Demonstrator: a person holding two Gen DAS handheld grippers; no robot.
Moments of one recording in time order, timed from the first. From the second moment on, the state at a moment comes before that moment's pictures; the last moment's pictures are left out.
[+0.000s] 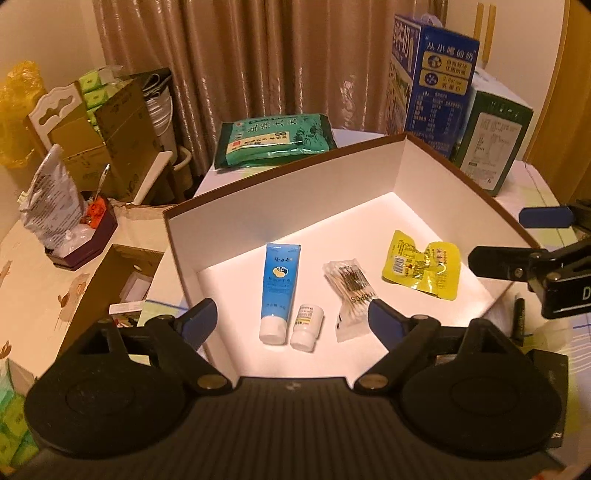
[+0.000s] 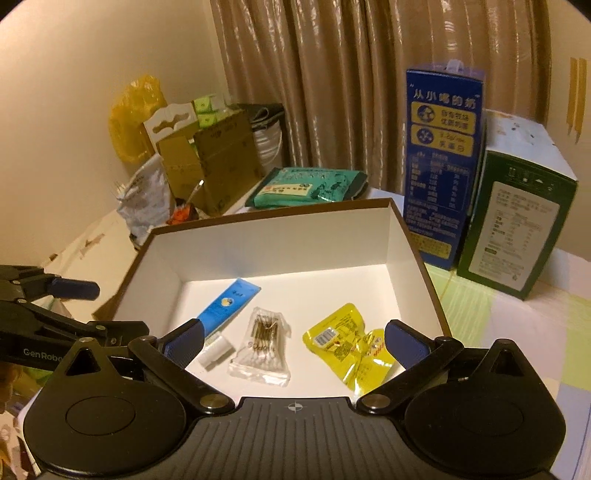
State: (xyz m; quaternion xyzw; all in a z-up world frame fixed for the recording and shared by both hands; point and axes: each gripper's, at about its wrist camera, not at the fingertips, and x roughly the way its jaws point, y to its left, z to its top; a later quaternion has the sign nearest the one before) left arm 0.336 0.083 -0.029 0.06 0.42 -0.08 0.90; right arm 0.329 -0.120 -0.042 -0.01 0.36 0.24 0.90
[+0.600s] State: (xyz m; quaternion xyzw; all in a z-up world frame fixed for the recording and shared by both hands) left arm 0.246 0.066 -0.012 0.04 0.42 -0.09 0.90; right arm 0.243 -0.151 -0.023 0.01 0.35 0.24 0.90
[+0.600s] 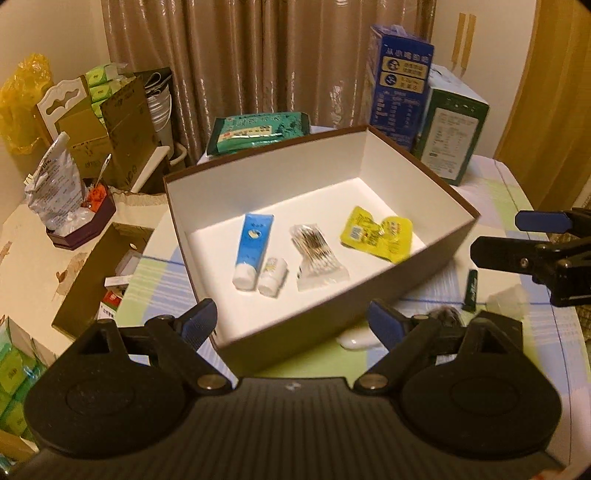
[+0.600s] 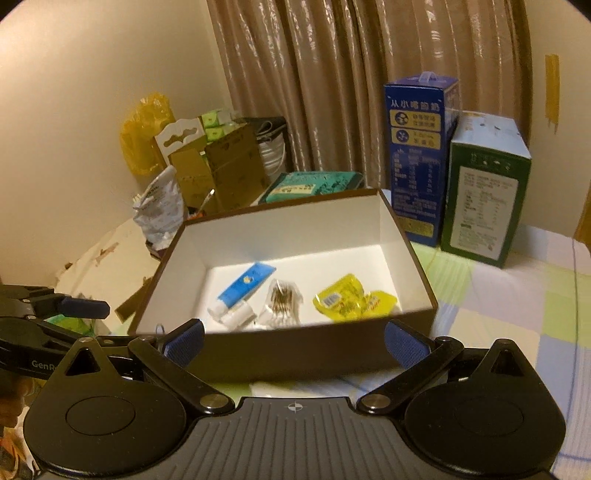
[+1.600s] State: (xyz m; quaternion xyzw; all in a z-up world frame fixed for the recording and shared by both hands) left arm 0.183 0.028 -0.059 0.05 0.48 -0.10 0.87; right arm 0.172 -0.214 -0.076 0.02 0.44 0.16 0.89
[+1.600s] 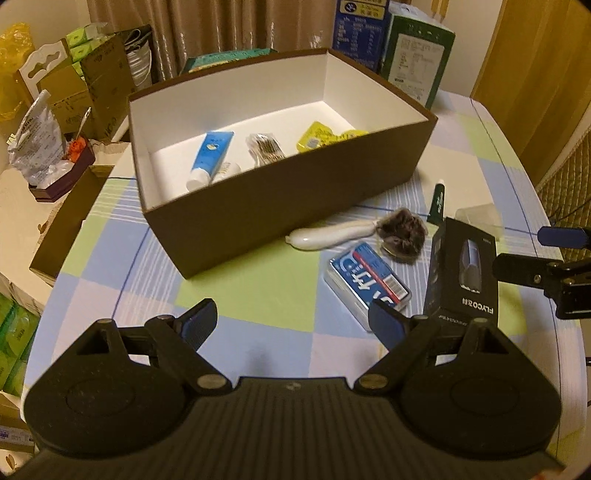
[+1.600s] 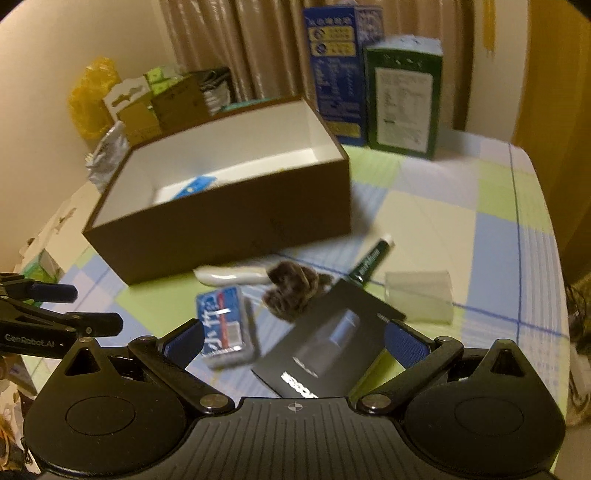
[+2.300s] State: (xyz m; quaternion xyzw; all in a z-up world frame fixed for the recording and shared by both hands) left arm 0.212 -0.020 -0.110 0.05 0.52 -0.14 0.84; right arm 0.173 -0.268 -0.114 0.08 0.49 0.03 0.87
